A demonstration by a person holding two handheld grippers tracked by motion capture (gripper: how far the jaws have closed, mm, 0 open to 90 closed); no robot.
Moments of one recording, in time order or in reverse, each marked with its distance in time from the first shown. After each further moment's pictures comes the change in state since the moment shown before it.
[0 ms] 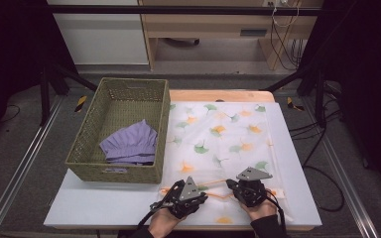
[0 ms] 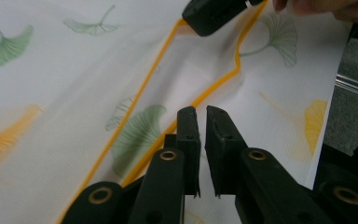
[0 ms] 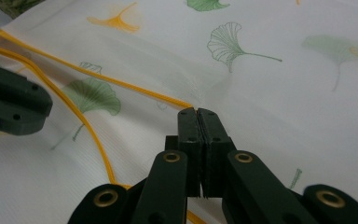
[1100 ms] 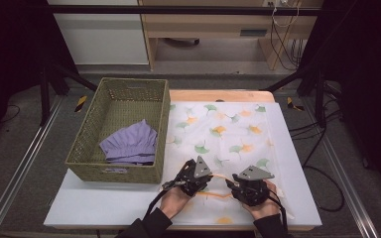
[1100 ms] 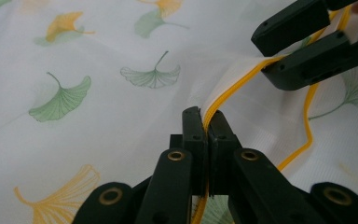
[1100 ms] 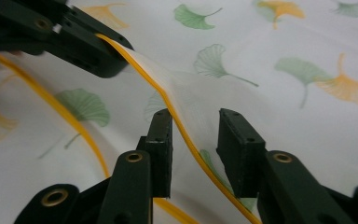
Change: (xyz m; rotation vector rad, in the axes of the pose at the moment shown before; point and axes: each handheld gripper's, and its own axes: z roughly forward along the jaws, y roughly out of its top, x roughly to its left) left arm 0.027 0.042 0.028 0.029 0.072 0.012; right arm 0.002 0.008 -0.010 -0.025 -0.077 -0.059
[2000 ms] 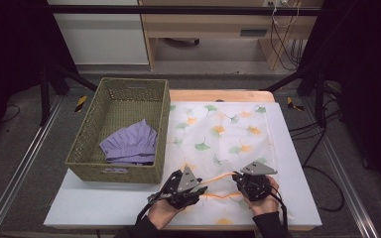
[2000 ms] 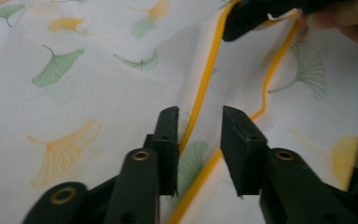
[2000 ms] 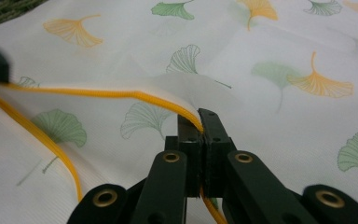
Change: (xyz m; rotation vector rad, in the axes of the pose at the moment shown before) left arm -0.015 -0.034 -0.050 -0.058 -0.022 -0.013; right arm -0.010 0.007 0.000 -0.006 -0.022 0.074
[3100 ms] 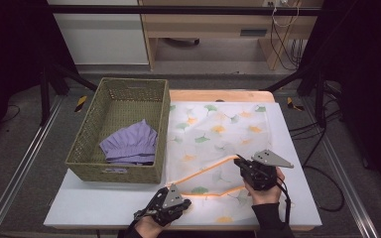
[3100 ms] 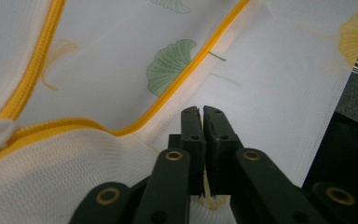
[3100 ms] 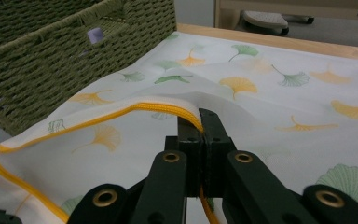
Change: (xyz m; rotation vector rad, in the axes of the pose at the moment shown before) left arm -0.004 -0.051 -0.004 0.085 -0.036 -0.037; right arm -0.008 0.033 -0.022 -0.228 0.017 0.107
